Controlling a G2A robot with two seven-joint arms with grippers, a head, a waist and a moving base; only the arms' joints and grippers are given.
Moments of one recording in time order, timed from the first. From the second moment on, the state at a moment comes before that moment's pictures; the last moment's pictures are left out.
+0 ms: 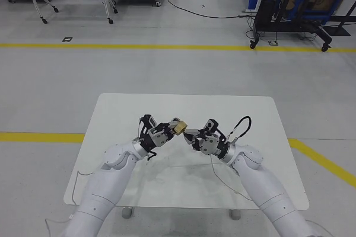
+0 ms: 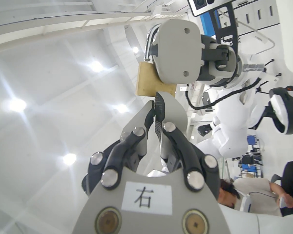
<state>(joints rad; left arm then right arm) 1.13 -1.34 -1.14 -1.20 -0.65 -0.18 -0.85 -1.22 -1.29 1.14 -1.27 1.03 0.15 1.02</state>
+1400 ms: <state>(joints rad) 1.08 -1.34 -0.96 -1.18 0.25 -0.02 -0.54 -1.55 -1.17 1.62 -1.85 0.29 0.07 0.63</state>
